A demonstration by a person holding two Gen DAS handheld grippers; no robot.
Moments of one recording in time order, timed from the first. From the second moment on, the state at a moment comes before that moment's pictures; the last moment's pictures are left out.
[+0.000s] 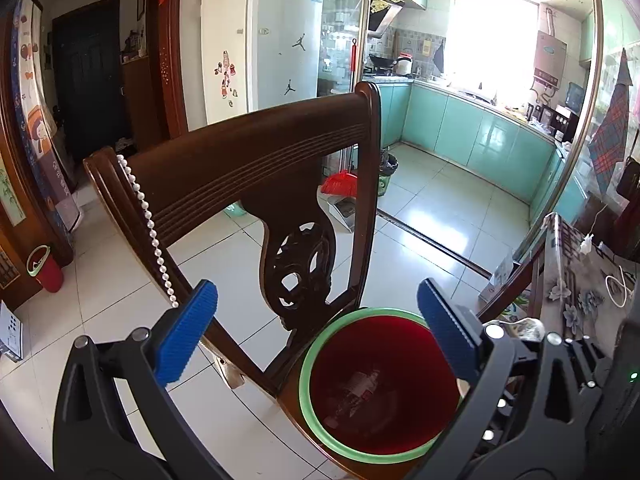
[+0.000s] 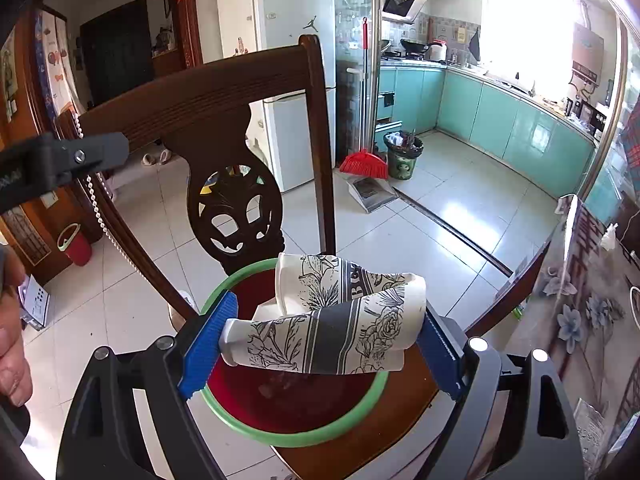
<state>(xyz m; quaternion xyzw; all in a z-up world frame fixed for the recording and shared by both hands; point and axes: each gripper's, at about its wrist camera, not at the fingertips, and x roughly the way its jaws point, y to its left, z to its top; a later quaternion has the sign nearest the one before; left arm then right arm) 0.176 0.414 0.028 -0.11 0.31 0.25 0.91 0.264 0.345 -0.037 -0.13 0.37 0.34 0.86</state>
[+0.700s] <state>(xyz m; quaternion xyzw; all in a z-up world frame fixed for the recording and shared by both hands) 0.163 0.400 0.055 -0.14 0.27 0.22 0.93 0.233 0.306 -0.011 -0.13 0.37 0.32 0.87</state>
